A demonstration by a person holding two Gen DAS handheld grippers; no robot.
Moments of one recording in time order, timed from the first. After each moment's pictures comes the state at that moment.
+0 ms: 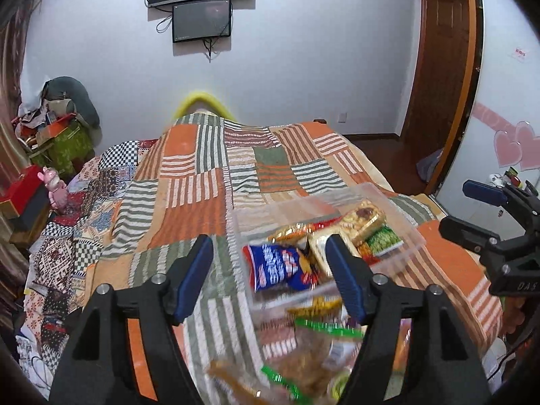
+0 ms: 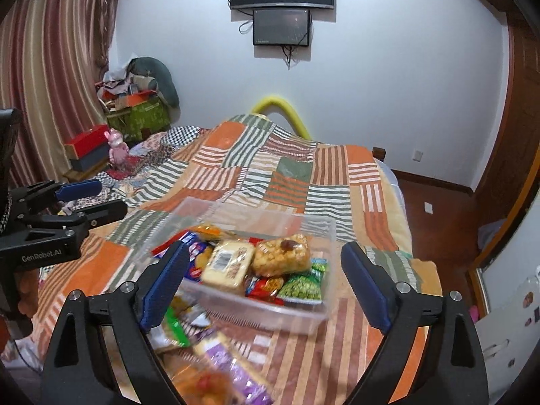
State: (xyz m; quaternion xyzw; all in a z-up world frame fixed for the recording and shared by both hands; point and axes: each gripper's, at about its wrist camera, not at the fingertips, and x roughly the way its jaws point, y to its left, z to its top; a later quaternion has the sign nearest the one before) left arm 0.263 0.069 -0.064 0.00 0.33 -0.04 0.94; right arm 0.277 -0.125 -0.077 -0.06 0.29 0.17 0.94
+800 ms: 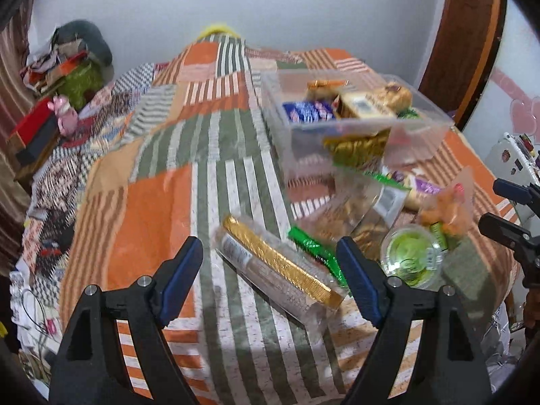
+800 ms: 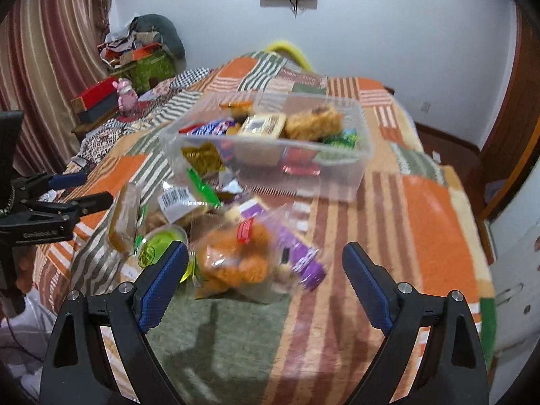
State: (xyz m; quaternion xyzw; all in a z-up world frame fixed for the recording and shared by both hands) left arm 0.196 0.091 -0.182 -0.02 0.45 -0.01 0.89; right arm 0.211 -0.117 -0.170 -0.06 0.39 0.17 0.90
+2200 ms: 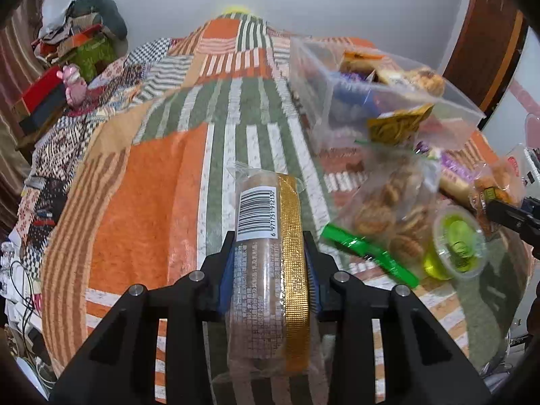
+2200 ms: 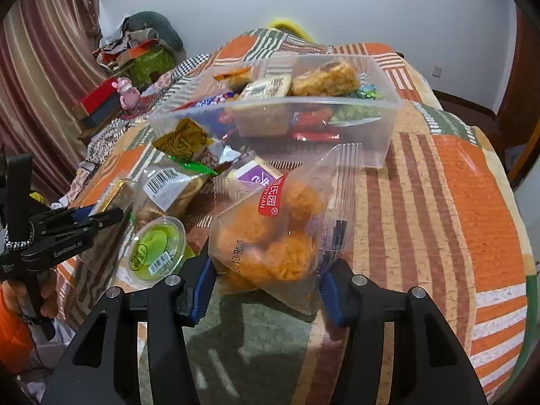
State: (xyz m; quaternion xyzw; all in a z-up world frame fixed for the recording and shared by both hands) left arm 0.191 0.109 -0.214 -0.05 0.45 0.01 0.89; right arm 0.219 -0.120 -0.195 -0.01 0.43 0.19 0.88
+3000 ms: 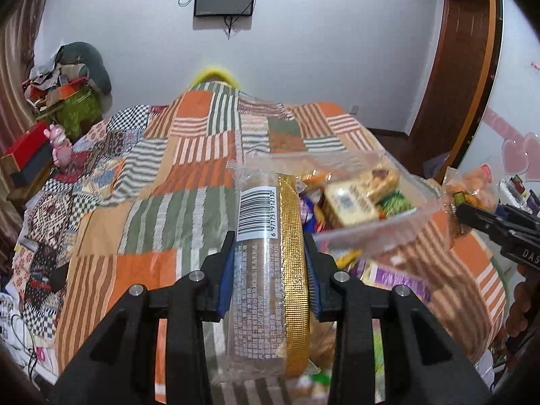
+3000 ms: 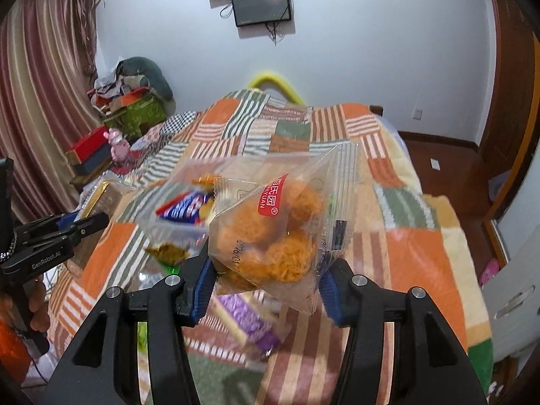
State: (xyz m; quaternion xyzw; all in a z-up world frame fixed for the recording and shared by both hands) left arm 0.244 0.081 -0.115 -0.04 0.35 -0.03 0.94; right arm 0.255 -0.141 -0.120 0.00 0.34 0.16 0.93
